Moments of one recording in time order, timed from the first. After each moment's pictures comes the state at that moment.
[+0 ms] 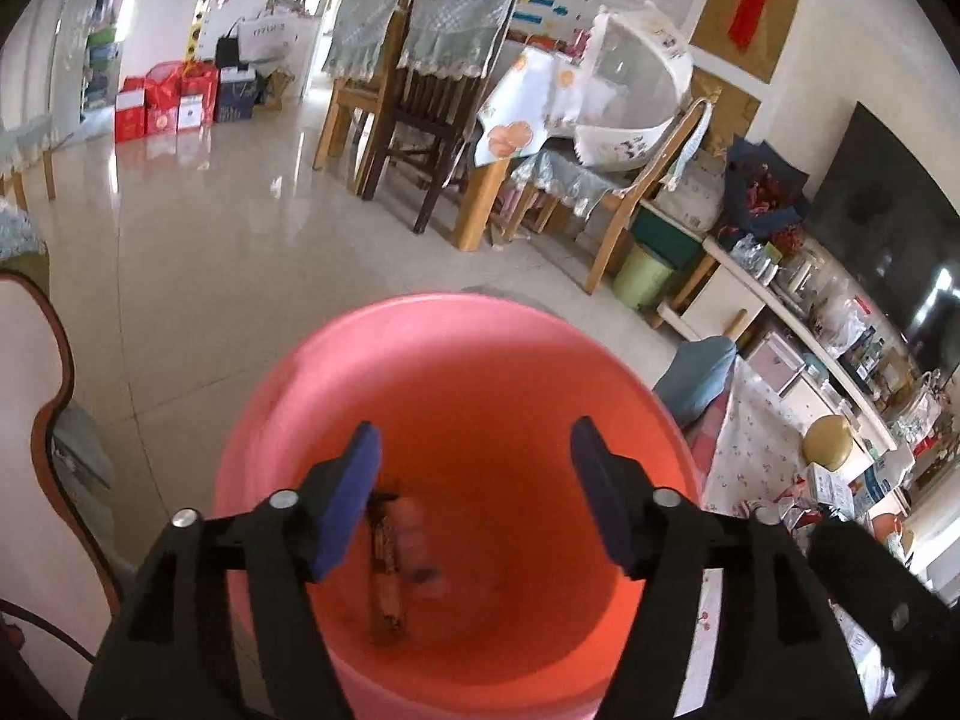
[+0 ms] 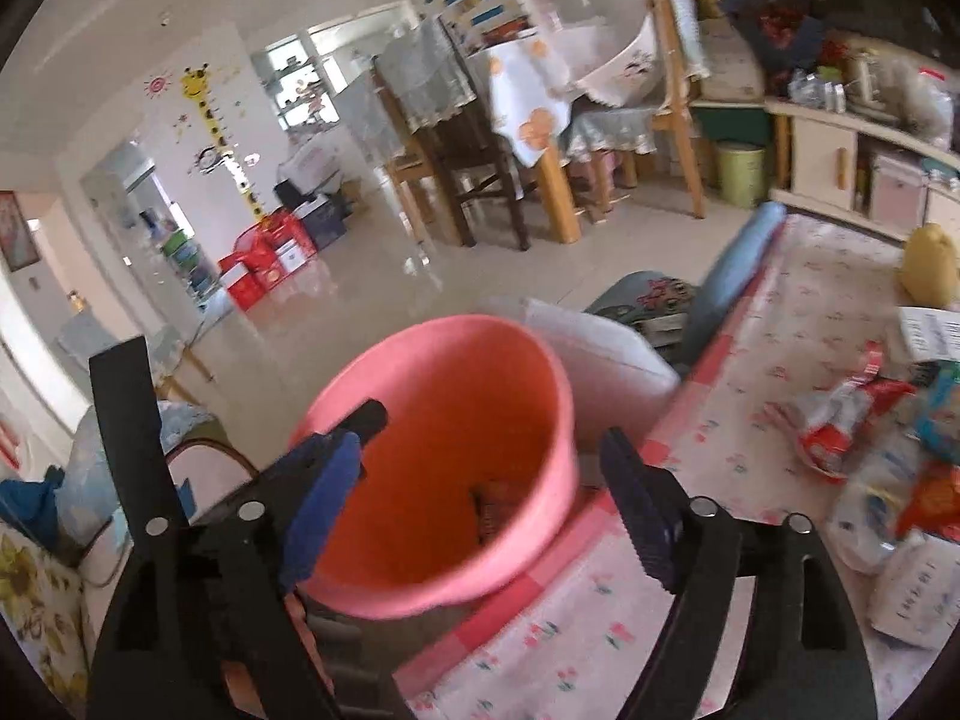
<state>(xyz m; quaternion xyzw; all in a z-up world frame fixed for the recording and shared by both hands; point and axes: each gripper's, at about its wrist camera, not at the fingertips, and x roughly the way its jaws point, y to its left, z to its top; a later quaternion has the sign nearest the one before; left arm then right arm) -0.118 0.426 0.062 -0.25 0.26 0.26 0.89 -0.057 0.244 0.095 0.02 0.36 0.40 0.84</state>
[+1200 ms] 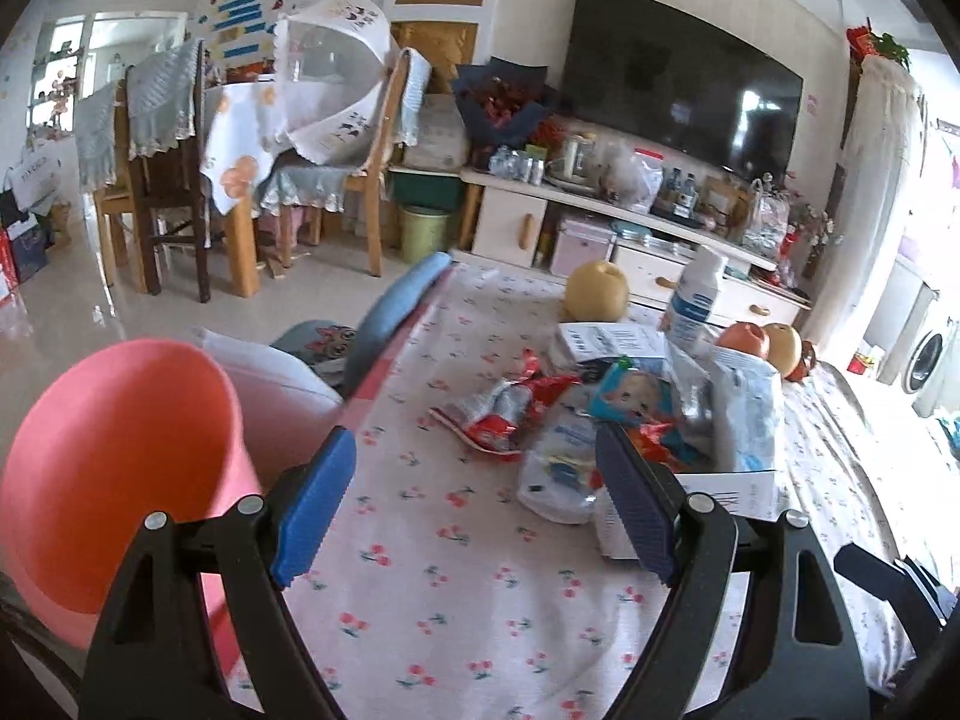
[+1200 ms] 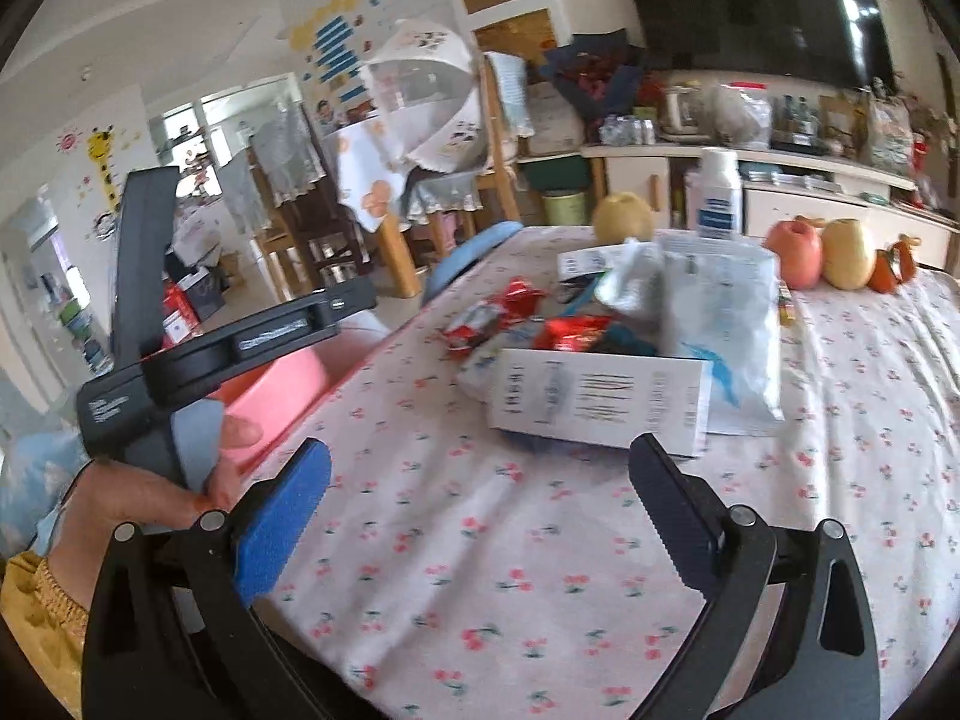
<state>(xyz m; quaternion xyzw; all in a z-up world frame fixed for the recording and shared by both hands) -0.069 0.220 0.087 -0.08 0.28 0.02 0.96 -0.136 0.005 0.070 0.05 0.31 0.25 0.92</state>
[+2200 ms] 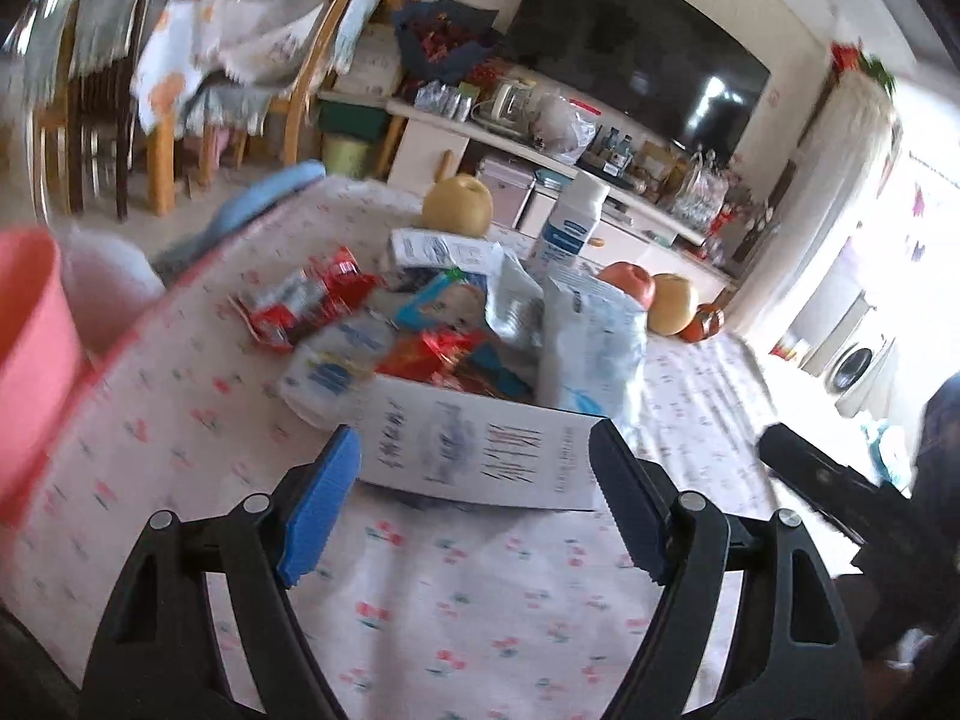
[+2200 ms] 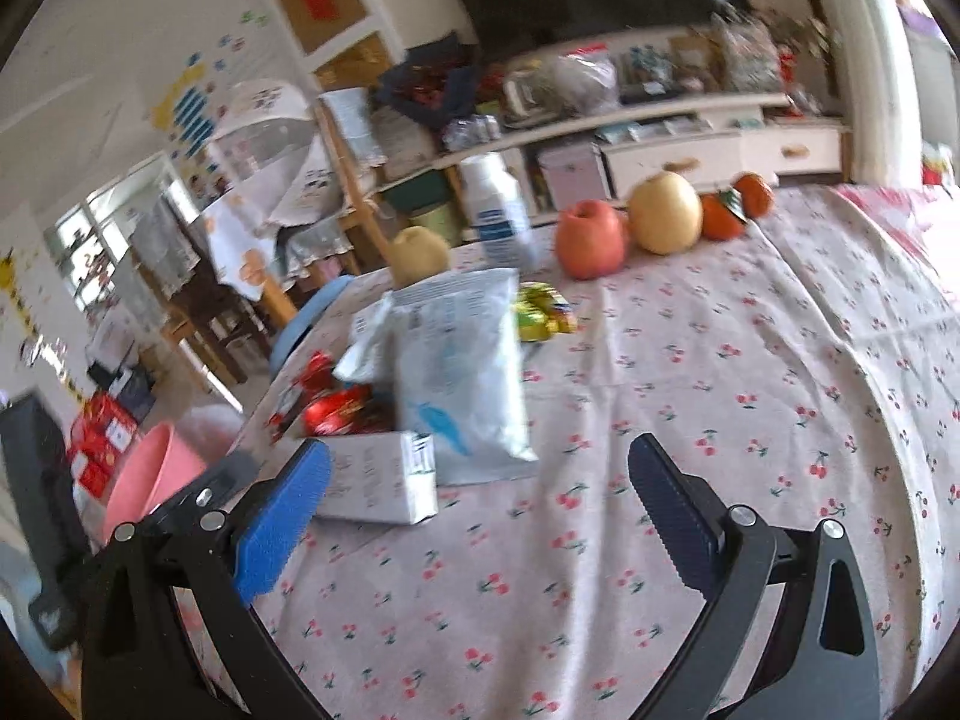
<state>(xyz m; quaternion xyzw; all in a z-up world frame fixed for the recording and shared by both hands) -0.066 0.123 0.063 -0.18 0.35 -0.07 0.92 -0.079 -0.136 0.070 0.16 0.33 0.12 0.92</state>
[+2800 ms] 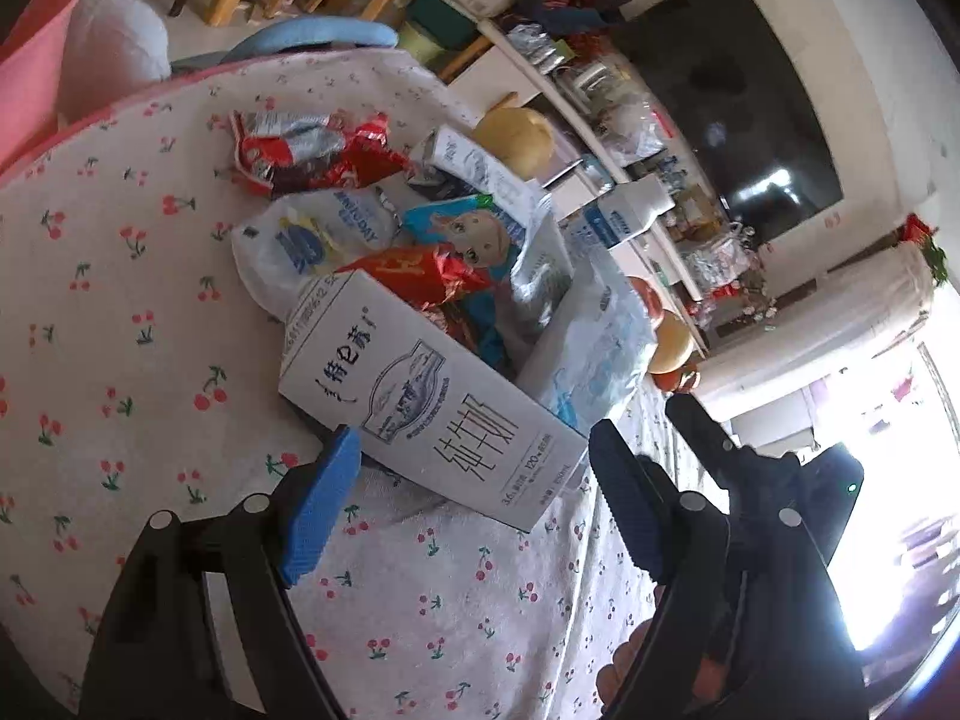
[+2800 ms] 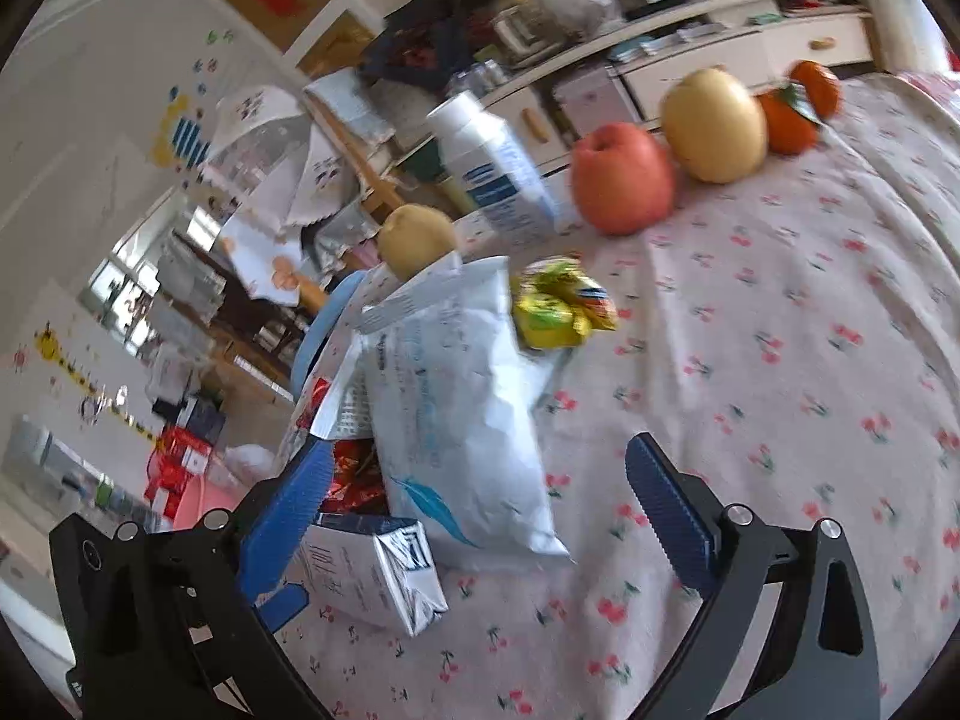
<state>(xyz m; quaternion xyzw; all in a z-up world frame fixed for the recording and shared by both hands) -0.032 0.129 0.023 -0.38 0.41 -0.05 0.83 0.012 -0.137 0.037 0.25 0.39 0.19 0.87</state>
